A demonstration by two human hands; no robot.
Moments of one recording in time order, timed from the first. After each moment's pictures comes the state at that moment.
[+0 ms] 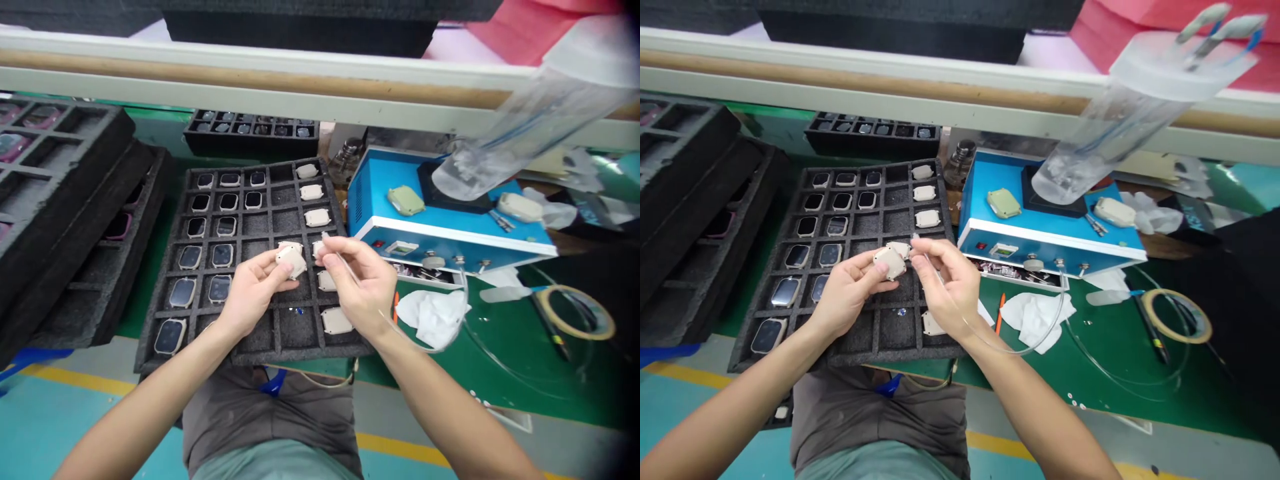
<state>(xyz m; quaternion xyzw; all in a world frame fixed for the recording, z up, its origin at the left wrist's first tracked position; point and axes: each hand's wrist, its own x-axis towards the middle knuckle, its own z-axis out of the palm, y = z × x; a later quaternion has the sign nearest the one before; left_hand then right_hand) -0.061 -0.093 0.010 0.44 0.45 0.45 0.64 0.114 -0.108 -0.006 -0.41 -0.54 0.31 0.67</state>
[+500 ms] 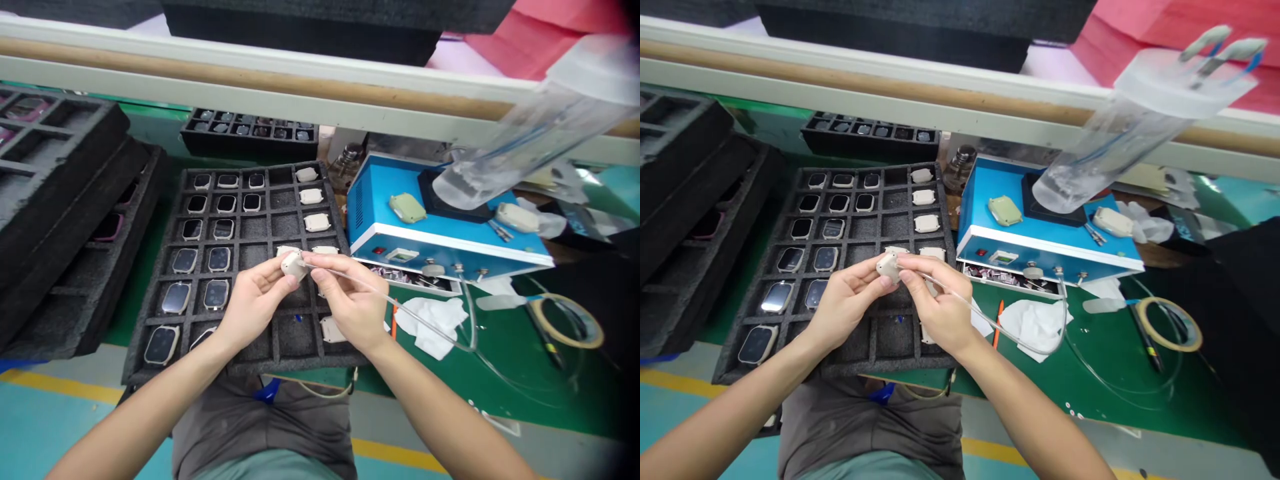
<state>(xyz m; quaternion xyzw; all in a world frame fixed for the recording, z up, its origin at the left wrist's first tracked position) -0.060 -0.096 0.006 0.47 0.40 0.46 0.64 0.106 -0.110 -0.011 -0.41 -0.57 0.31 0.64</state>
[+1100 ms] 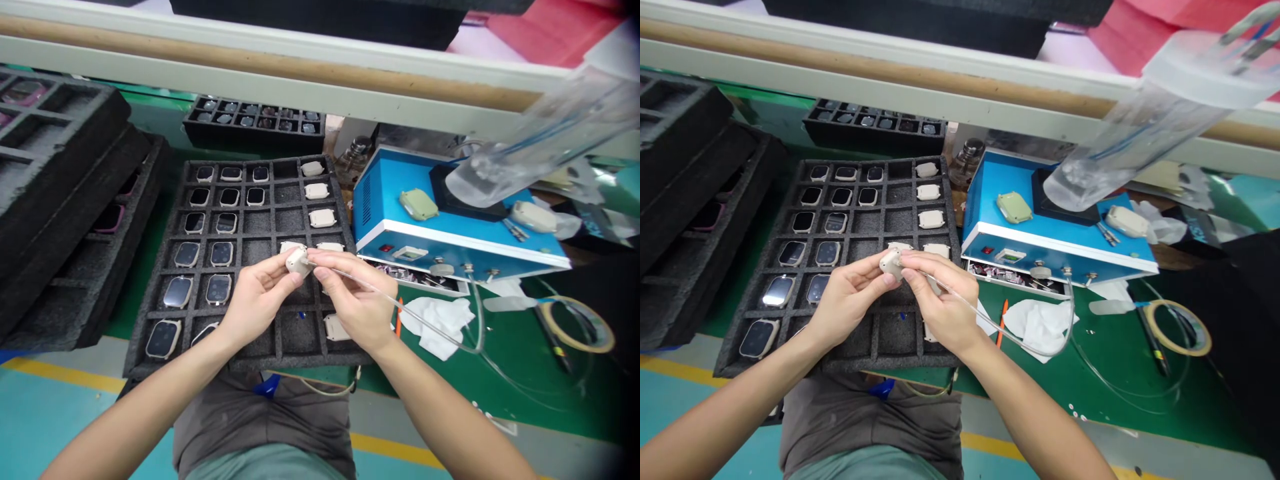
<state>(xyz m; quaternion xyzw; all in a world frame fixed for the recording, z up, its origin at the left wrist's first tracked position) -0.061 -0.098 0.010 0.48 0.40 0.46 0.64 0.108 -0.110 -0.009 -0.41 -0.61 0.27 0.62</state>
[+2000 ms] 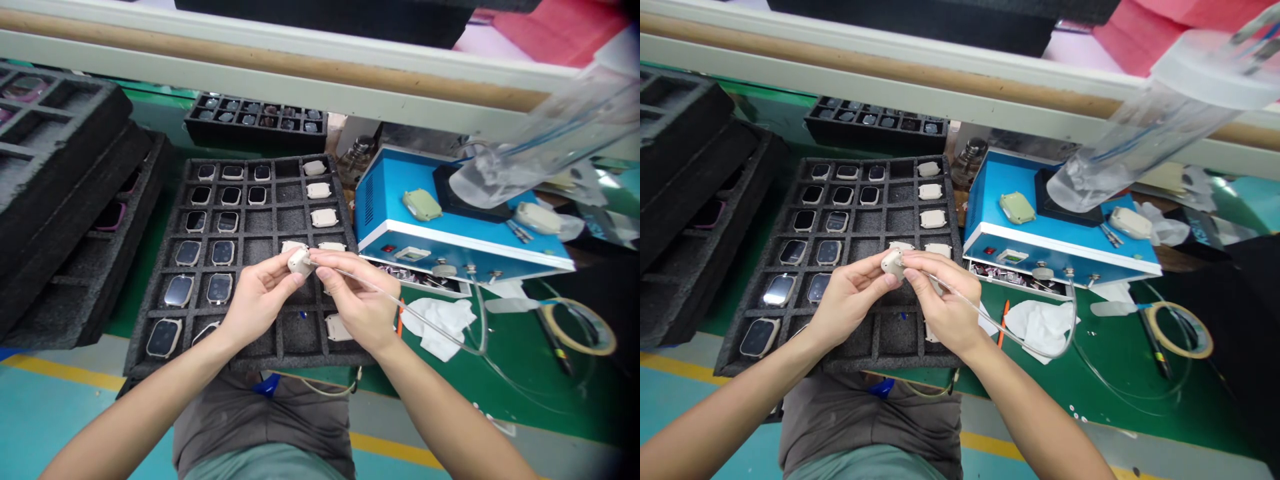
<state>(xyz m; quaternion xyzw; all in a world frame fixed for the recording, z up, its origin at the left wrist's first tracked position) -0.060 -0.099 0.010 0.48 0.40 0.46 0.63 0.108 -0.111 -0.007 -0.41 -0.61 0.27 0.62</state>
